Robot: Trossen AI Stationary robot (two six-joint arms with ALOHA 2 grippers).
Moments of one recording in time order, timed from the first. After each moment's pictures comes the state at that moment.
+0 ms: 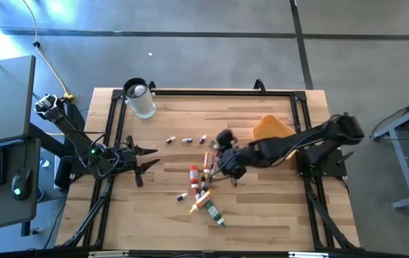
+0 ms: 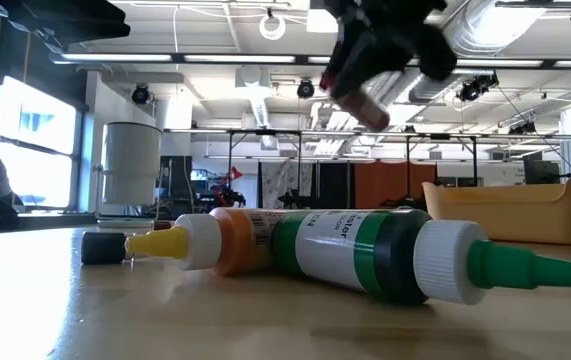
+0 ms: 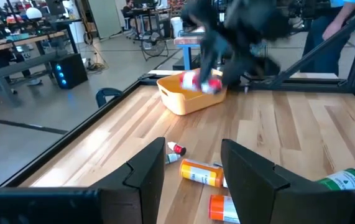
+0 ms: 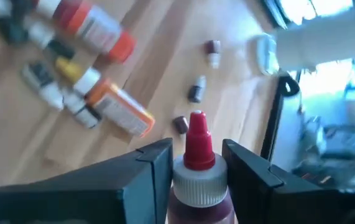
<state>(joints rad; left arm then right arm) -0.77 0.71 0.42 0.07 -1.09 -0.16 0.20 1.55 1.19 -0.49 0.47 -0.55</state>
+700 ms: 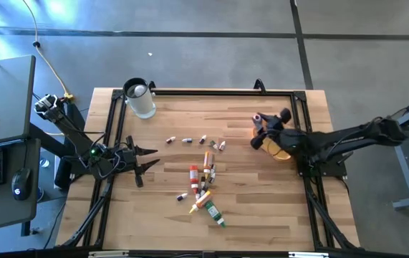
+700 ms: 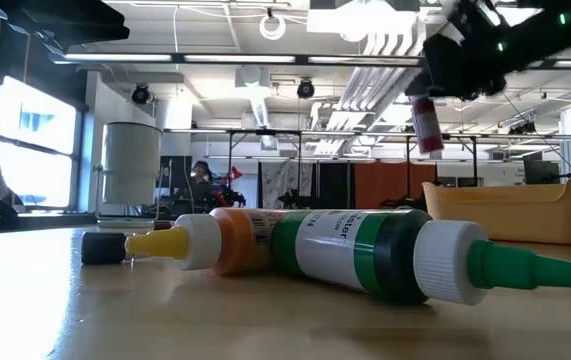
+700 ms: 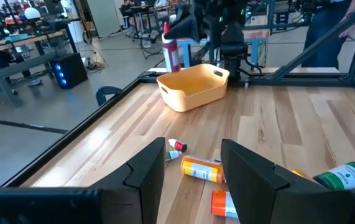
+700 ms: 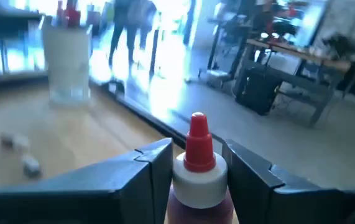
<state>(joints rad) -0.77 0.71 0.42 0.05 -1.09 -0.16 0.05 0.89 0.35 0.37 0.92 0.05</state>
